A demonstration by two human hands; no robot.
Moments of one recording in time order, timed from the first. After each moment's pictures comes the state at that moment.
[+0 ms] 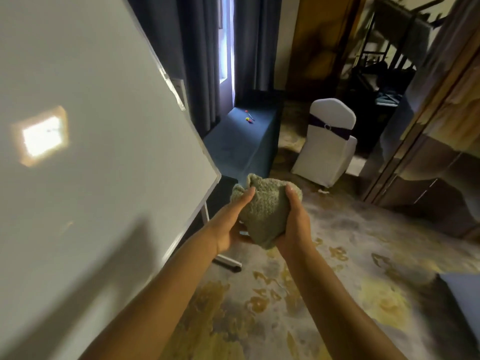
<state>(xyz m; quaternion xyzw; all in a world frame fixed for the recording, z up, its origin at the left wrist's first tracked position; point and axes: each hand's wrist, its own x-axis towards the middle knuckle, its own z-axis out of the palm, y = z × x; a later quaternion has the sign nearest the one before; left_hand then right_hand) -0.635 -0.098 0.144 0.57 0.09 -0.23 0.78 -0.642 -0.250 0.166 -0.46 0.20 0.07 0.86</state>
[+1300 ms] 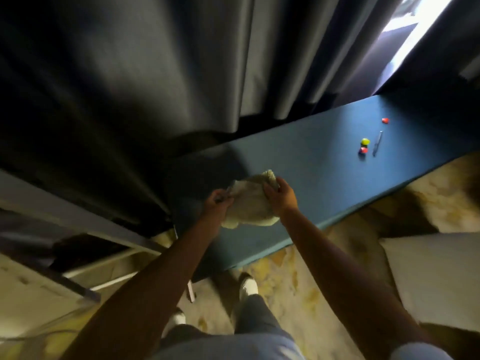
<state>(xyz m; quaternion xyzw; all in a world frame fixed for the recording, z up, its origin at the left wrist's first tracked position) 0.074 -0.018 -0.098 0.48 0.55 0.15 0.66 0.241 -0.108 -0.090 -0.83 -0.20 0.32 0.42</state>
